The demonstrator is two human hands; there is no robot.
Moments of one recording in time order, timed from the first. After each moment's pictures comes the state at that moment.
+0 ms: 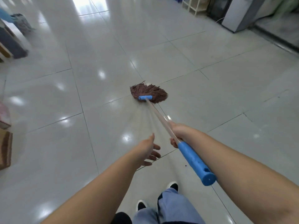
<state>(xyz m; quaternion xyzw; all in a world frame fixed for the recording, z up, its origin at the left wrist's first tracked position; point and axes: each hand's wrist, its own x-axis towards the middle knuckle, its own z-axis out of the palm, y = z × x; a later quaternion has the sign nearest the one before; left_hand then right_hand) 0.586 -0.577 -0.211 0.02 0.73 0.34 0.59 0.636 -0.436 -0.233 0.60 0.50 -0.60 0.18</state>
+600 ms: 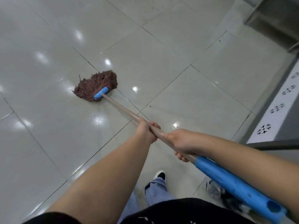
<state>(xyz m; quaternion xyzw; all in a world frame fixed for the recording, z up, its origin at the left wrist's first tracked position) 0.826 -0.396 -0.304 -0.36 0.48 0.54 0.59 0.937 -0.386 -0.203 0.58 0.53 -0.56 0.26</state>
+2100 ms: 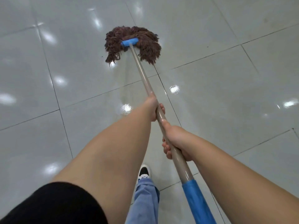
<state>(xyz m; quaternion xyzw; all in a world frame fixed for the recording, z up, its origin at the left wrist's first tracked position) 0.179 -0.200 -0.476 -0.26 0.61 0.50 0.56 0.290 -0.202 -0.395 0.60 0.42 -0.61 0.29</state>
